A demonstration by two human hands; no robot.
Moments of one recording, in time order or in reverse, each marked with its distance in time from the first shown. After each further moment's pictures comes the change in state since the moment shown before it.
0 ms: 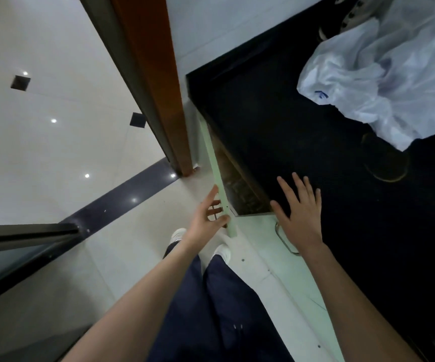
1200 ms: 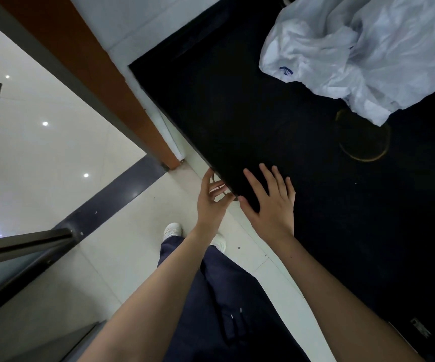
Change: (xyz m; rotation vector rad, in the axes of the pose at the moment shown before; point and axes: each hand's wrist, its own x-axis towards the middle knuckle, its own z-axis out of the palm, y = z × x) left_hand 0.040 0.021 0.103 -0.080 0.200 0.064; right_hand 0.002 0.013 0.010 -0.006 0.071 -0.016
